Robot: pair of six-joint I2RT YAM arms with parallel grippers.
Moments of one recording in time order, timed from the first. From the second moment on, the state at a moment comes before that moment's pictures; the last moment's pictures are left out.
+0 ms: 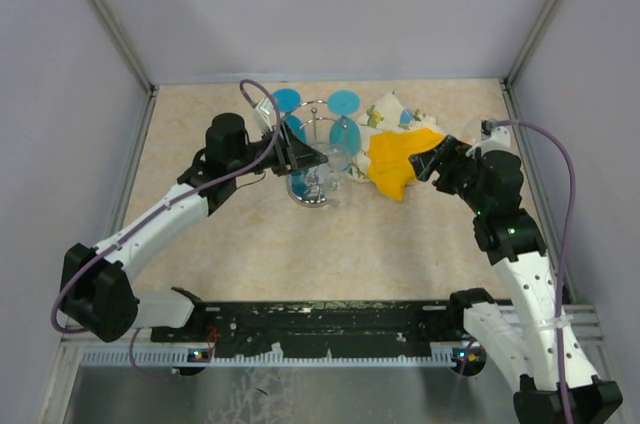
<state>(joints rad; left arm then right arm) -0.53 1.30 0.97 0.11 0.58 -0.86 0.18 0.74 0.83 -0.39 -0.13 0.58</state>
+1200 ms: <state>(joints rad) -0.54 1.42 1.03 0.13 0.56 -0.87 0.18 0.64 0.77 -0.40 -0.05 0.58</state>
